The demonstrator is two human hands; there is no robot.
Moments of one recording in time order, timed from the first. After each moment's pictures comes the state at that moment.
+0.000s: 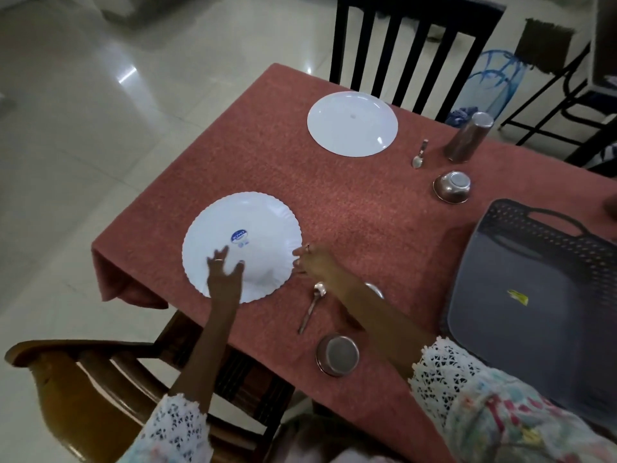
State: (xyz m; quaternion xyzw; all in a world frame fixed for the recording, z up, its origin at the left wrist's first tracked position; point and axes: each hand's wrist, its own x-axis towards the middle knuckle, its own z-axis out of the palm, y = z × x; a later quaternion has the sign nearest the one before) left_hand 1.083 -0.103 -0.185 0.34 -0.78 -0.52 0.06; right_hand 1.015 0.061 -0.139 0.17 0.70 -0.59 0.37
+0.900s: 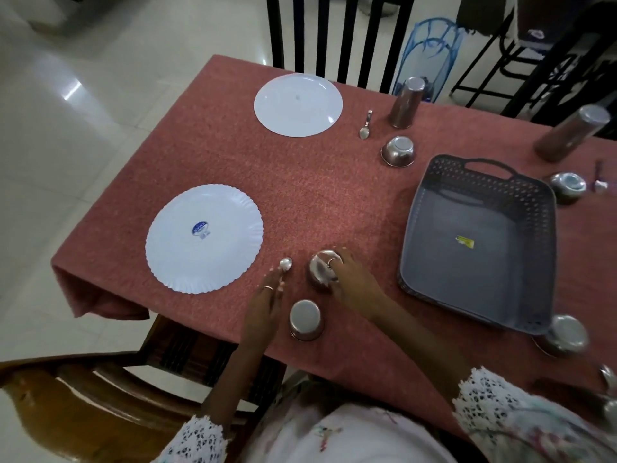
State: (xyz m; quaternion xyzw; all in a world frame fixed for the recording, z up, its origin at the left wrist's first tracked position) left_hand 1.159 0.005 -0.185 0.03 -0.89 -0.45 -0.03; right_hand 1.112 0.196 -0.153 -0.11 0.95 -0.23 0.16
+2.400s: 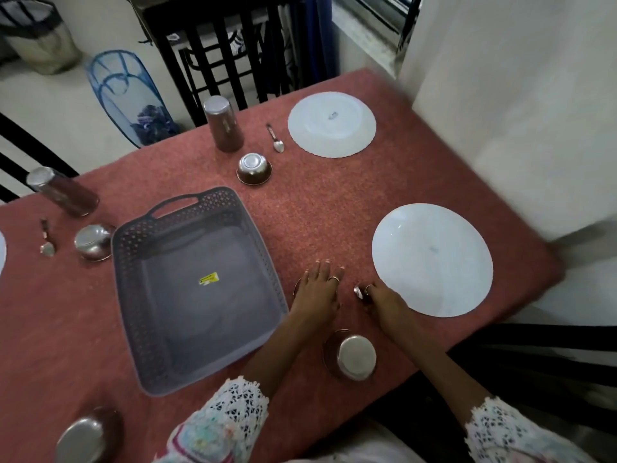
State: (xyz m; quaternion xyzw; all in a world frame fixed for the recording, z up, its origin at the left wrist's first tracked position) left_hand 1.188 0.495 -0.164 -0.55 -0.79 -0.02 -0.26; right_hand 1.333 0.586 -0.187 0.38 0.88 -0.28 0.06
